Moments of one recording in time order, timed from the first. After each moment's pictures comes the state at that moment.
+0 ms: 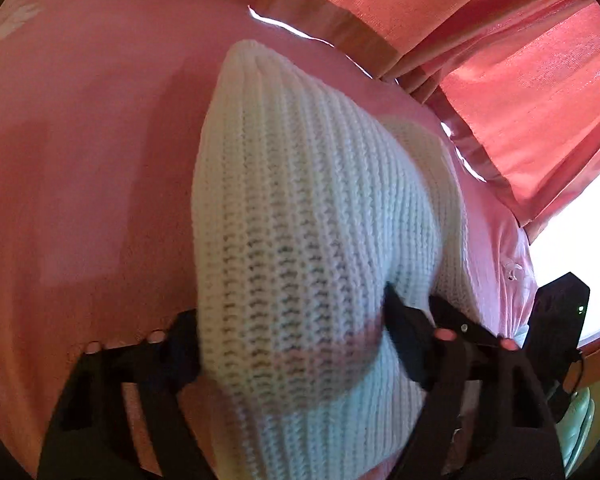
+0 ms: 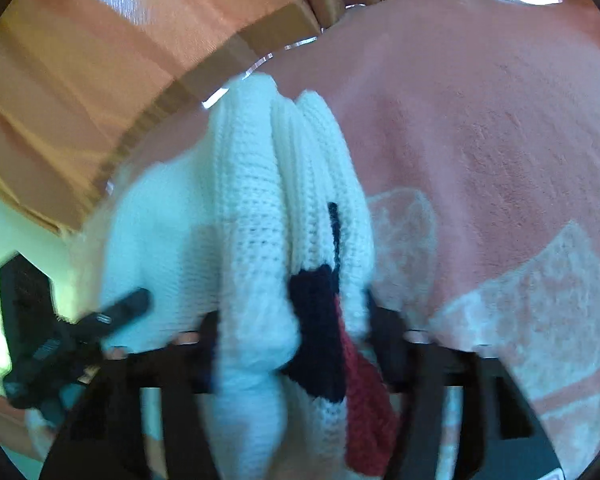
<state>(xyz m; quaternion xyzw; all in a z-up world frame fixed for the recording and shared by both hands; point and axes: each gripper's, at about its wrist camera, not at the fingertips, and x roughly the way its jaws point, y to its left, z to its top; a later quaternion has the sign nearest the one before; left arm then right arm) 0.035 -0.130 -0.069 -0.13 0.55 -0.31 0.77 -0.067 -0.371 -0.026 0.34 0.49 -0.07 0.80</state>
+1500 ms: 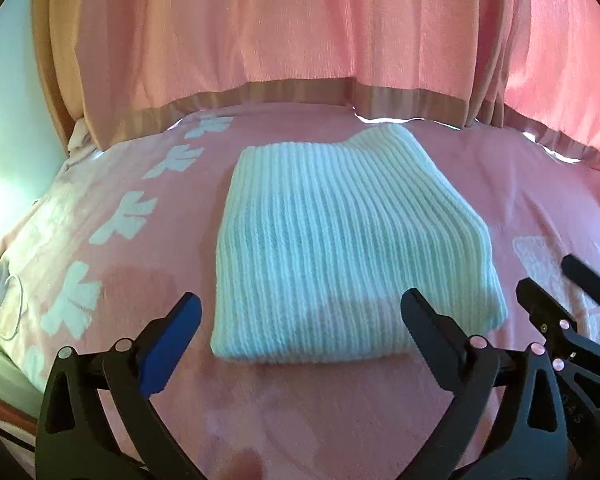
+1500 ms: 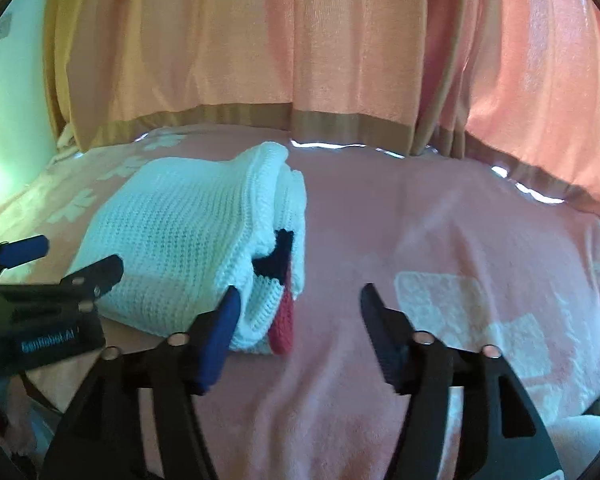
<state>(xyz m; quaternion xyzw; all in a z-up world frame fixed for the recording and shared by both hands) -0.043 -0.029 -0.020 0.08 0.38 -0.12 0.92 -0.084 -0.181 0.042 0.02 0.40 -0.12 0.91</state>
